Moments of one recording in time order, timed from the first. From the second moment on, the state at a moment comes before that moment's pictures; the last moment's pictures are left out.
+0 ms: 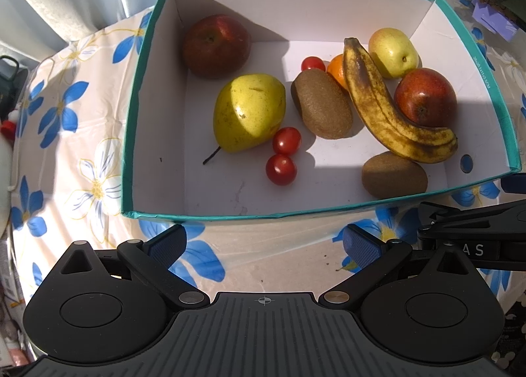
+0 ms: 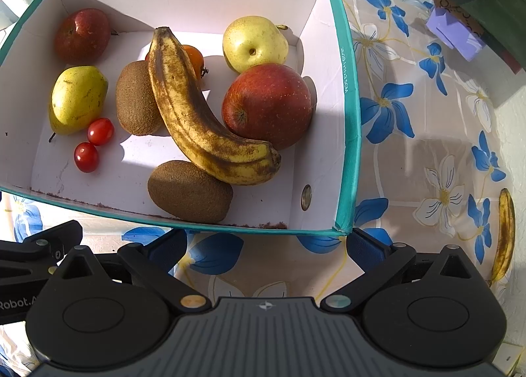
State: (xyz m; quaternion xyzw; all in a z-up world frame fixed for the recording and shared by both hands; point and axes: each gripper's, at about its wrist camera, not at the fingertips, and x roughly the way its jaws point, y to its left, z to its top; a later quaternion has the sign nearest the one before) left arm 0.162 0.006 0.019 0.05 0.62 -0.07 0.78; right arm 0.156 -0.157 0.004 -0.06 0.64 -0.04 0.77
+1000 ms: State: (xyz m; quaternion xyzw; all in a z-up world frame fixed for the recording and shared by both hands) left arm 0.163 0.008 0.015 0.05 0.62 -0.07 0.78; right arm 0.153 -0.157 0.005 -0.06 0.64 -0.05 0.77
